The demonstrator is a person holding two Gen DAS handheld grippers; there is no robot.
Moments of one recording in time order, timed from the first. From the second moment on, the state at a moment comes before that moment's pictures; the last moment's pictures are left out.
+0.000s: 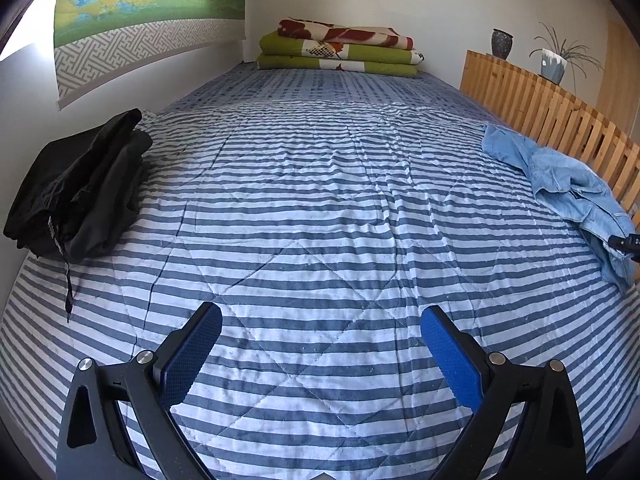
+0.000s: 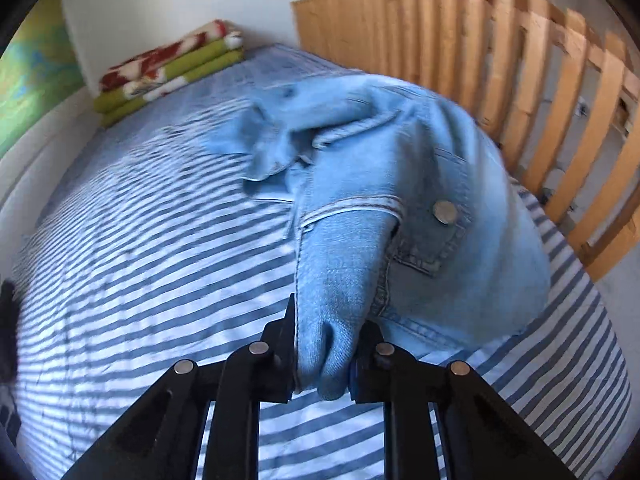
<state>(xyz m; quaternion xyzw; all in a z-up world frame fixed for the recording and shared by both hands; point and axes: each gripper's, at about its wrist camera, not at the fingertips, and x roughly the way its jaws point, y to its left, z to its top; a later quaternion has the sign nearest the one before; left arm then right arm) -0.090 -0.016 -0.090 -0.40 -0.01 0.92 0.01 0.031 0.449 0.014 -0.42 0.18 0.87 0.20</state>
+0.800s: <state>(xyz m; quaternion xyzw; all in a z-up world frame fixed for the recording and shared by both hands) -0.077 -0.096 -0.064 -0.40 -0.06 0.91 0.05 0.105 0.167 0.066 -0.45 0.07 0.88 -0.17</state>
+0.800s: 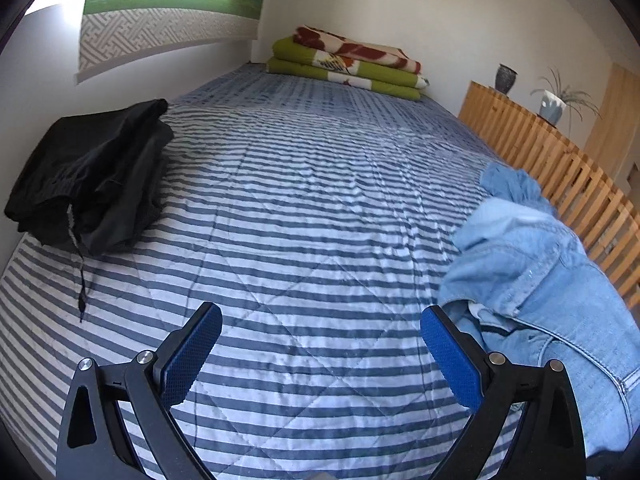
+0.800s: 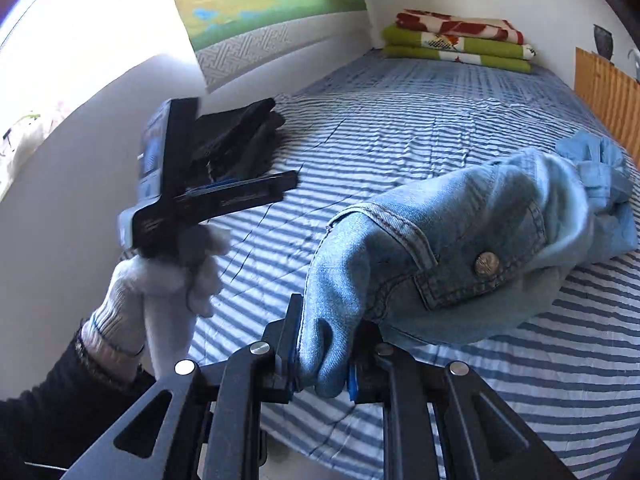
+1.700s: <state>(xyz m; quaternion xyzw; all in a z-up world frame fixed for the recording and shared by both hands) -0.171 0.049 -0.147 -0.50 0.01 0.86 0.10 0.149 0.267 -0.005 -0.50 0.12 0.86 -0.08</state>
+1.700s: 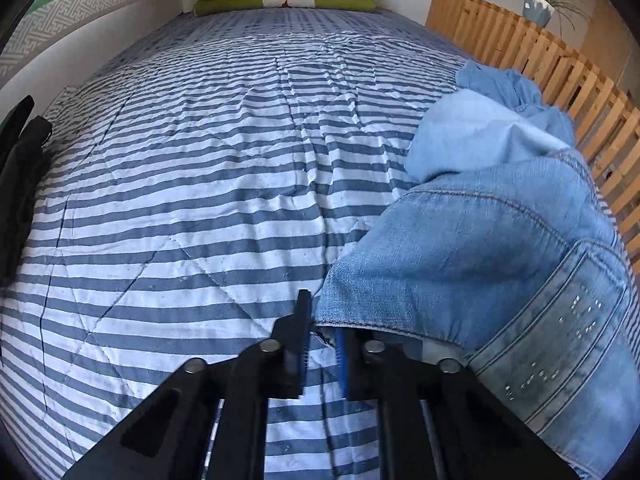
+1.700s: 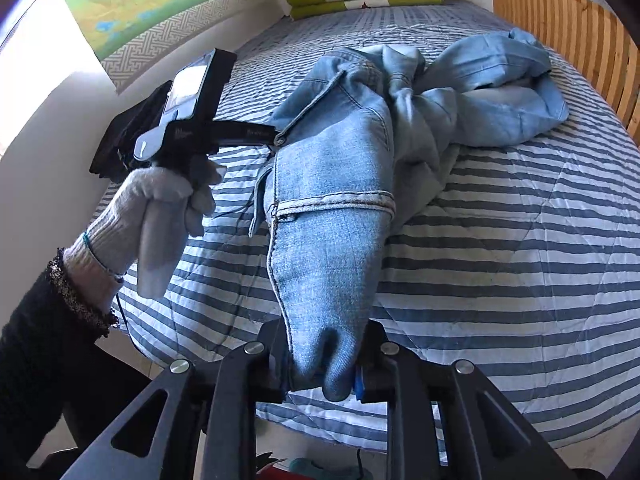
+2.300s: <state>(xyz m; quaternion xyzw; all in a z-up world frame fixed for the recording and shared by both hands) -0.124 -0.186 0.037 -0.34 -0.13 0.93 -0.01 0.135 0.129 0.050 -0.45 0.04 0.87 -0.20</state>
